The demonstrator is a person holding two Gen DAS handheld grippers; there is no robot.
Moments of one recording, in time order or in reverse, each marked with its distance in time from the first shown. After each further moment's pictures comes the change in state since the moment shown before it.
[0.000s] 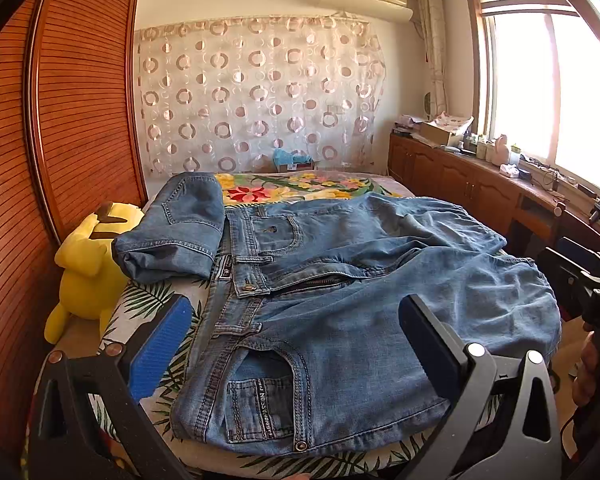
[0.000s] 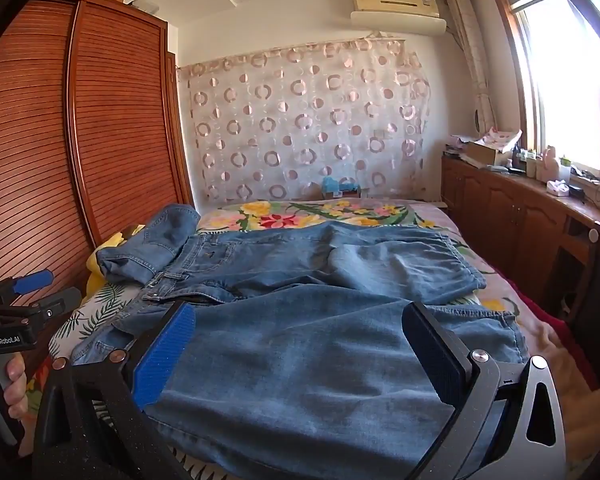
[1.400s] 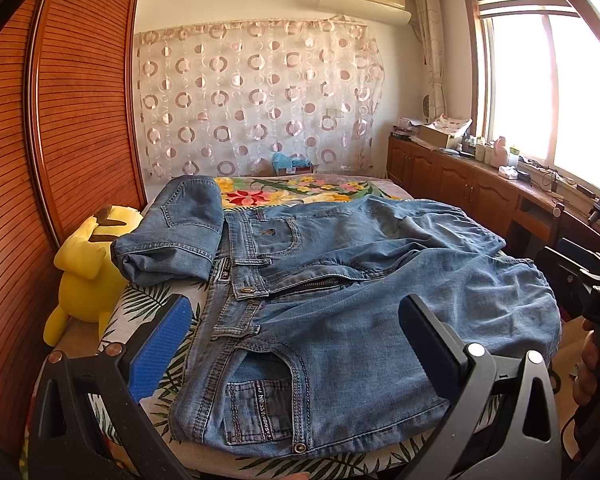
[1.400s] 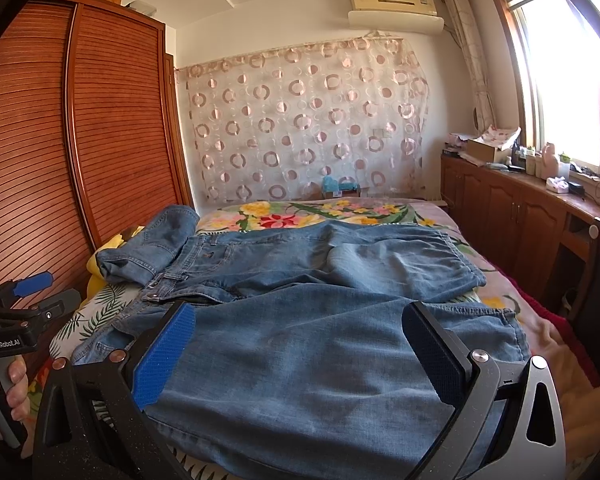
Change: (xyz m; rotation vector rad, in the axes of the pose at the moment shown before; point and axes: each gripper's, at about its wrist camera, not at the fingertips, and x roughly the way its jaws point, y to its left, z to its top) left arm -0.006 0.003 0.001 0.007 -0.009 0.005; right arm 0.001 -0.001 -0.001 0.010 0.001 0.001
